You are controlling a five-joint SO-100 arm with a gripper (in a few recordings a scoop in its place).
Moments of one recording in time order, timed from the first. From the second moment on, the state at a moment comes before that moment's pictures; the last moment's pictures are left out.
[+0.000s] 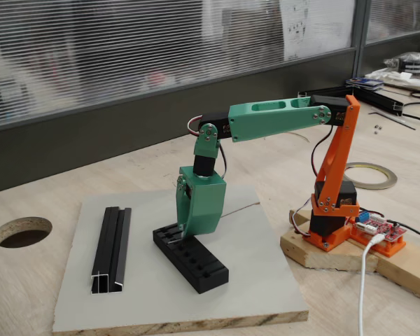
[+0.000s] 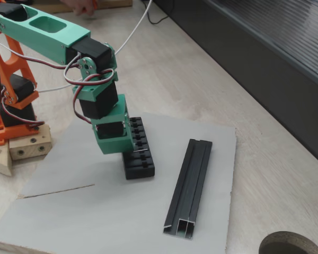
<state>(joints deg) -6.2 93.8 106.5 68.2 158.4</state>
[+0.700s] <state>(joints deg) -0.4 101.3 106.4 68.2 158.3</state>
